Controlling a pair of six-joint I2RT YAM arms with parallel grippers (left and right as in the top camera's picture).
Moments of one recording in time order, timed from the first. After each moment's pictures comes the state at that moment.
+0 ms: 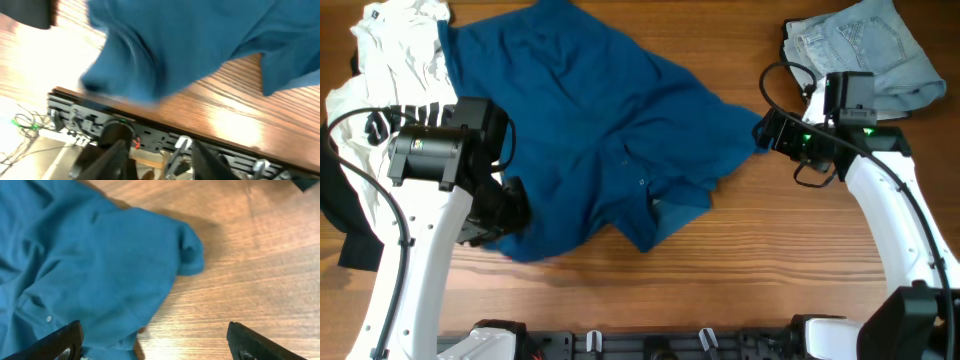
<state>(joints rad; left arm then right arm) -0.12 1.34 1.38 -1.68 0.00 -0.50 -0.04 1.49 1.10 -0.72 -0.22 0.35</state>
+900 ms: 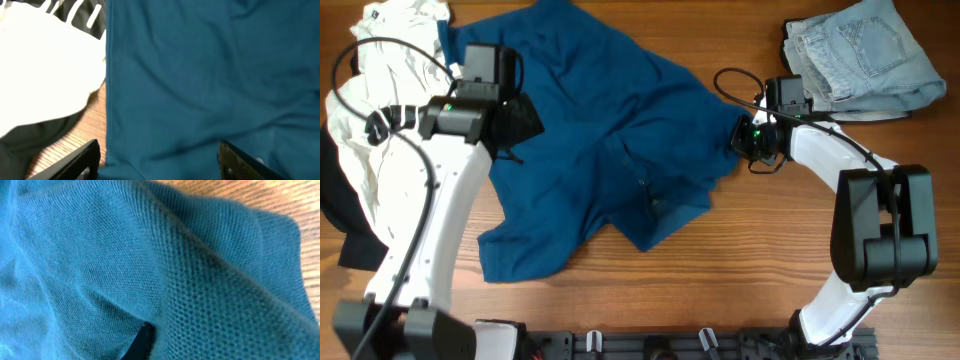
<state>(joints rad) -0.12 1.53 1.38 -0.99 -0.24 -0.51 0.08 1.91 1.10 -0.37 -0.29 0.49</state>
